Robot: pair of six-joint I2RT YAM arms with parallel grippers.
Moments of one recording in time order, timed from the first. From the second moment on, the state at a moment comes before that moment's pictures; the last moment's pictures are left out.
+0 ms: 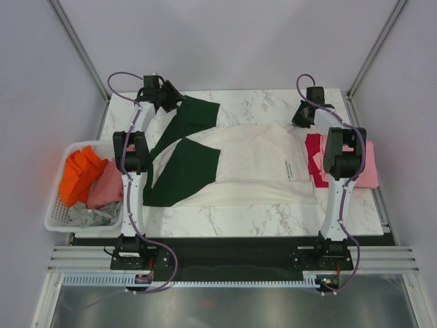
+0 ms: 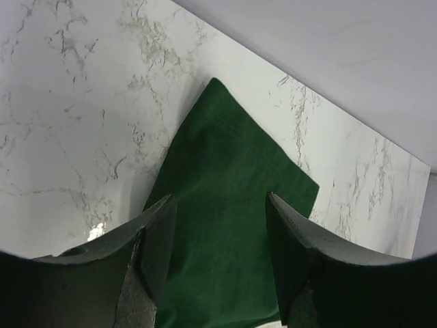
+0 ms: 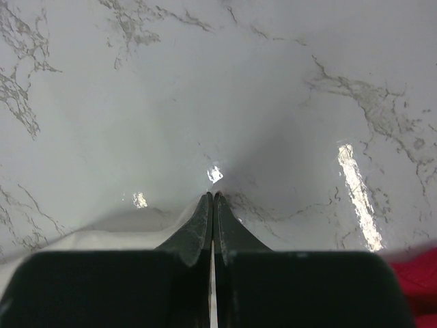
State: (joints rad) left arm -0.02 2.65 2.39 -0.36 0.31 -0.70; right arm -0.03 2.32 1.82 -0.37 -0.03 0.47
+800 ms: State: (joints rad) left arm -0.06 2.62 2.28 -0.40 0.25 -0.66; right arm -0.03 2.32 1.81 -0.36 -0.06 0.48
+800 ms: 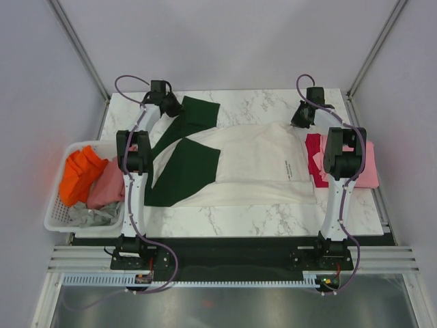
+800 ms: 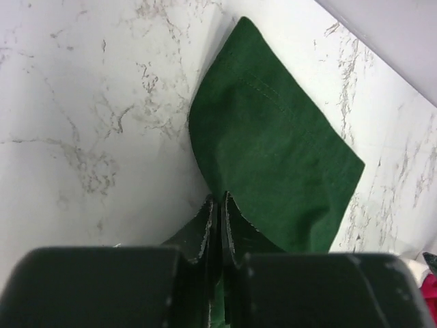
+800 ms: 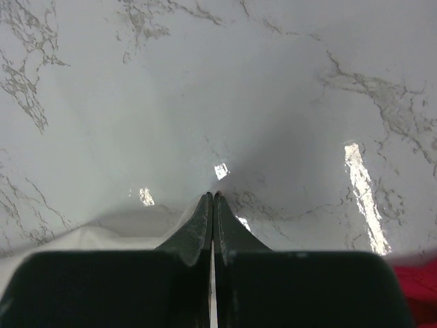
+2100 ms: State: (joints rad) left arm -0.04 2.25 1.66 0.16 0.33 -0.58; right arm -0.05 2.06 1.62 -0.38 -0.05 0.49
